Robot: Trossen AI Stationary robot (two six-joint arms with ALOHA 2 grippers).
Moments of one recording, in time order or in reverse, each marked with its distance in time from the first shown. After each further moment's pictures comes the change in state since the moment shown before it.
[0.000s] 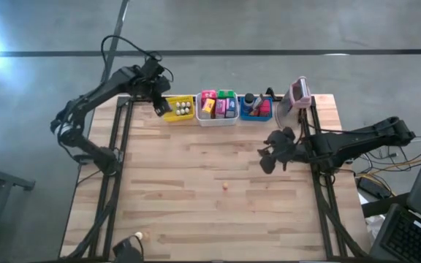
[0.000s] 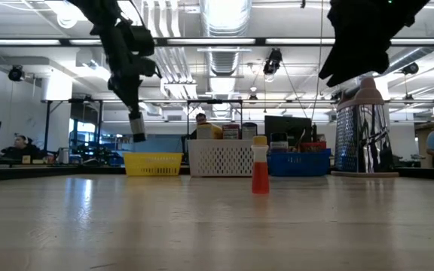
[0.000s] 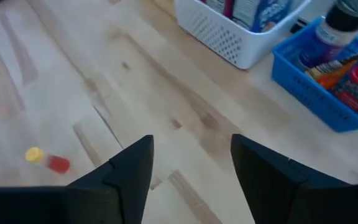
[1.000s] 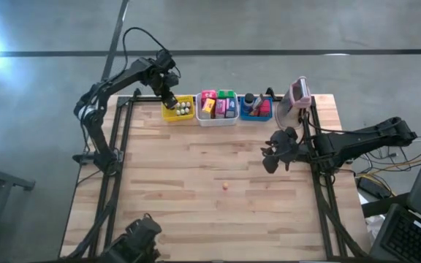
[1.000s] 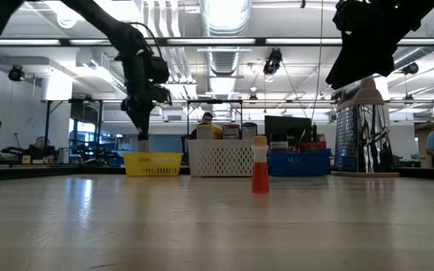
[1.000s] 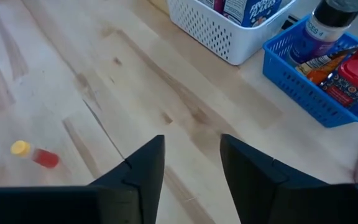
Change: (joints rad) left arm 0.074 0.312 0.193 -0.041 -0.007 0.021; right arm 0.001 -0.056 -0.049 -0.010 0.016 0.006
